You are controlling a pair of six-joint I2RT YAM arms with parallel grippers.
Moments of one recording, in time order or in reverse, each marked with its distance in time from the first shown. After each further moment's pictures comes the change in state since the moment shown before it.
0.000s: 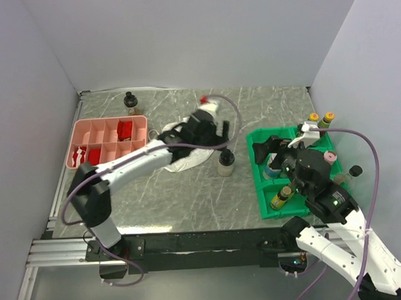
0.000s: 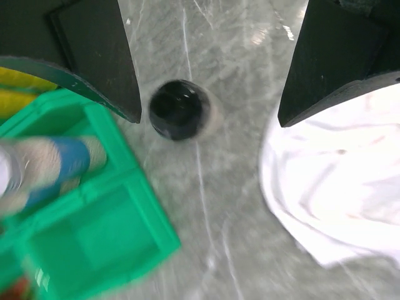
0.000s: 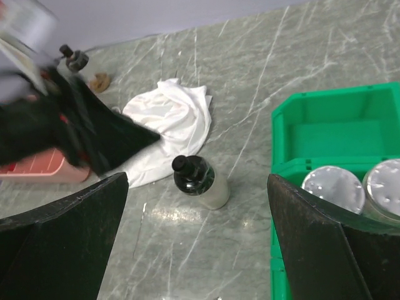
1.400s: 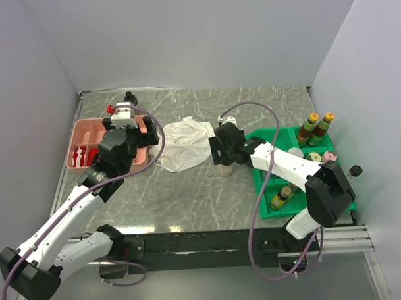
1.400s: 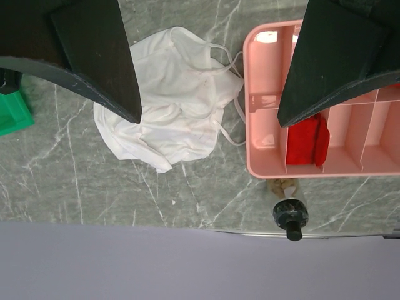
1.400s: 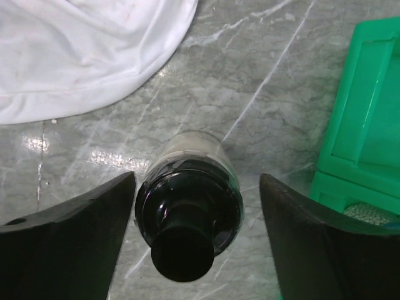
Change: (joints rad) left arm 0.341 -0.783 -0.526 0.185 -0.236 0.209; right arm 0.079 0.942 0.191 0.058 -0.064 -0.099
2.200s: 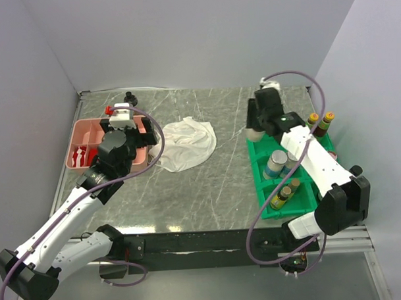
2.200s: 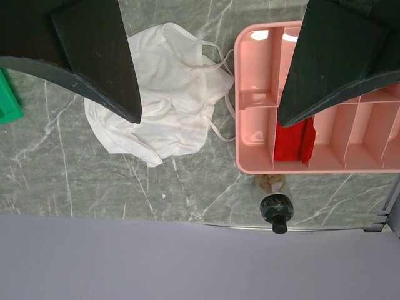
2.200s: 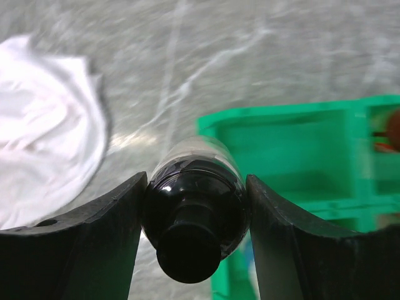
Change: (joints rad) left arm -0.024 -0.019 0.000 0.002 -0.069 0.027; right arm -0.284 -0.092 0.245 -0.133 0.030 -0.082
